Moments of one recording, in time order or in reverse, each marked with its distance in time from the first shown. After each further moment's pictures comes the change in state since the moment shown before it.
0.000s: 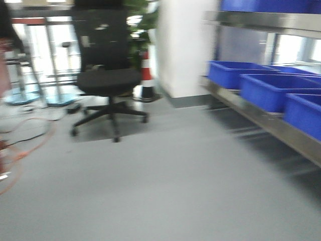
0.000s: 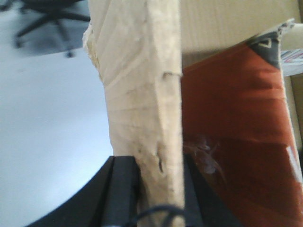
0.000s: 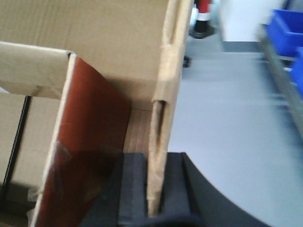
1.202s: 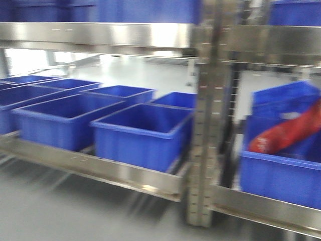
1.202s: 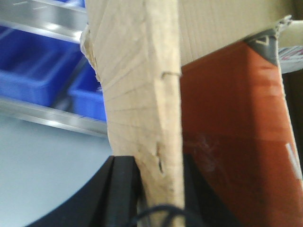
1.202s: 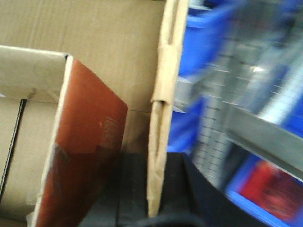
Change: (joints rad) left arm 0.000 0.002 0.000 0.010 0.000 -0.003; right arm 0.000 0.023 0.000 0.003 -0.030 -0.002
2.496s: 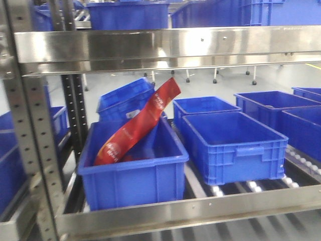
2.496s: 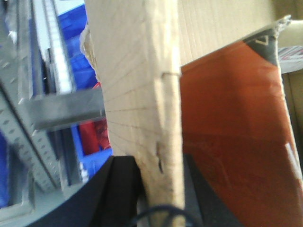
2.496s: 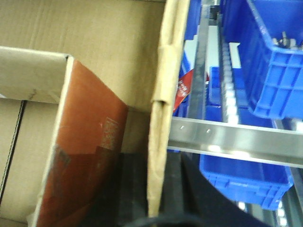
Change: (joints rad) left arm 0.000 0.002 0.000 0.000 0.000 0.000; right arm 0.000 0.000 0.000 0.000 -0.002 0.000
